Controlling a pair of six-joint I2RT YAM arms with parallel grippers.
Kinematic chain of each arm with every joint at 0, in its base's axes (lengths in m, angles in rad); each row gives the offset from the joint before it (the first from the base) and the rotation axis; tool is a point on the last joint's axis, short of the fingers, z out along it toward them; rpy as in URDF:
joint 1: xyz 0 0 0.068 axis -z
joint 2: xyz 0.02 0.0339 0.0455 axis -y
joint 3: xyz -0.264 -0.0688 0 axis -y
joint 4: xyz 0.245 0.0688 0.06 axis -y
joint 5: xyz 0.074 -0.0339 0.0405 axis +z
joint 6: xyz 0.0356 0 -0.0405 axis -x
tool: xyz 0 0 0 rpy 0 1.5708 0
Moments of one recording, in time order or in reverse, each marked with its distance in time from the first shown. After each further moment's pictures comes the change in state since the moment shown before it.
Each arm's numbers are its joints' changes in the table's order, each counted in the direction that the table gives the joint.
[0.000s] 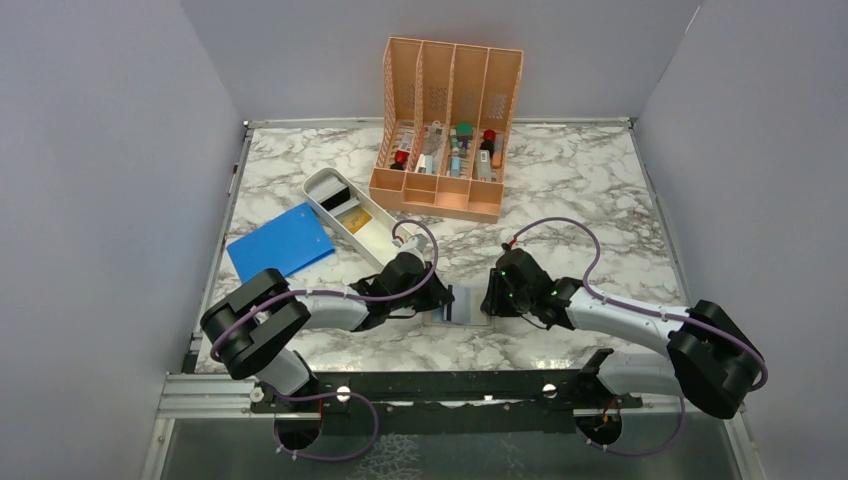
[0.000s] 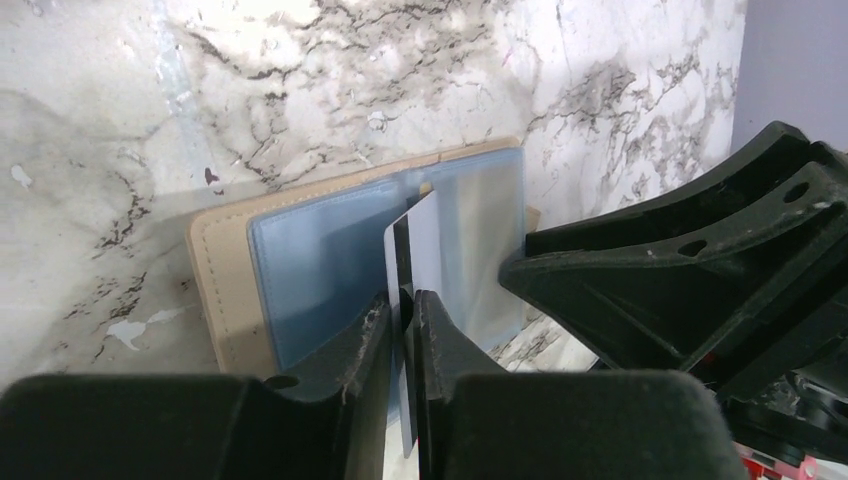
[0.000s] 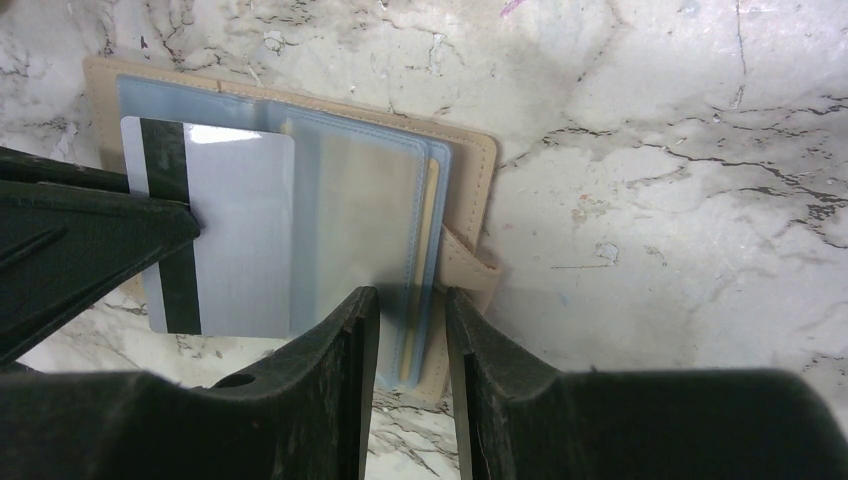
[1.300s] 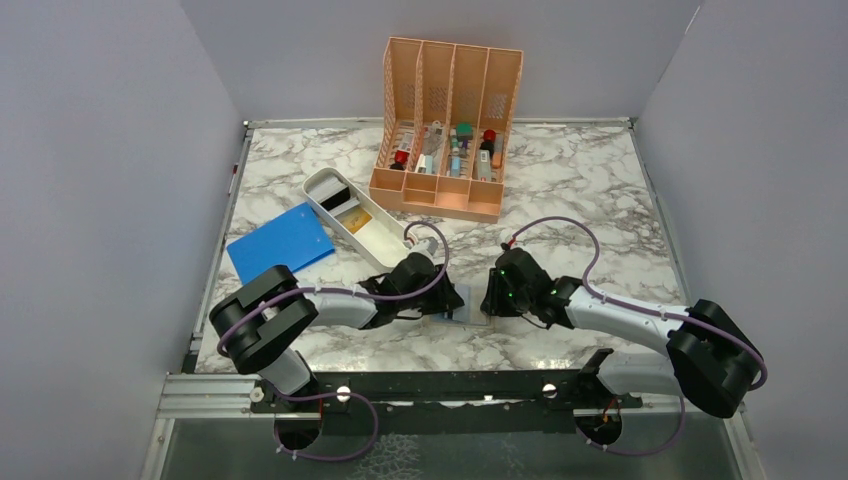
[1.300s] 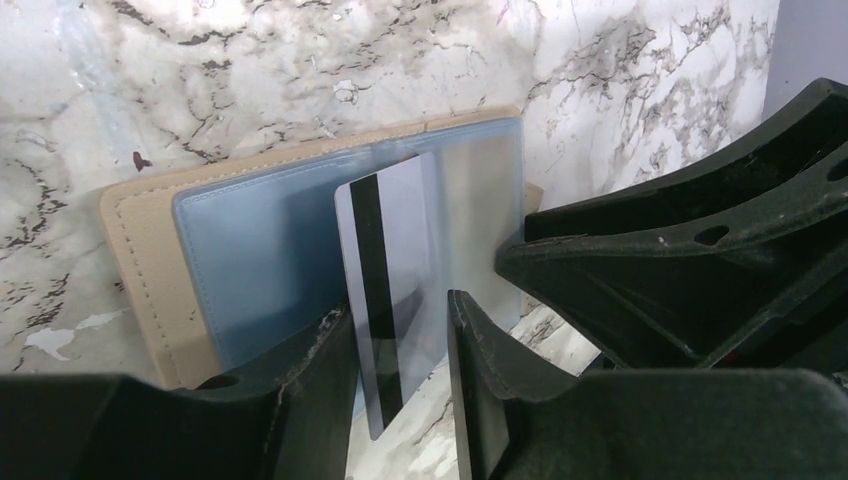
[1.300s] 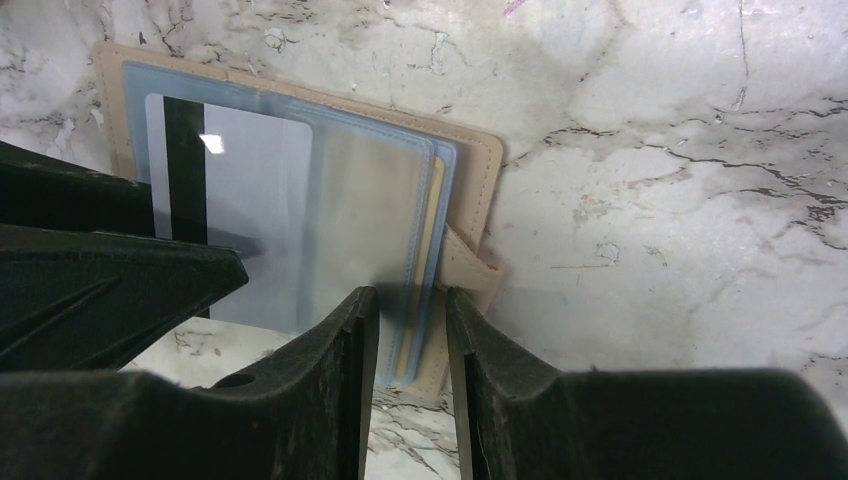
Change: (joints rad) left arm 0.042 -0.044 0.049 -0.054 -0.001 -0.017; right arm 0.000 -0.004 0.008 -0.010 0.004 0.008
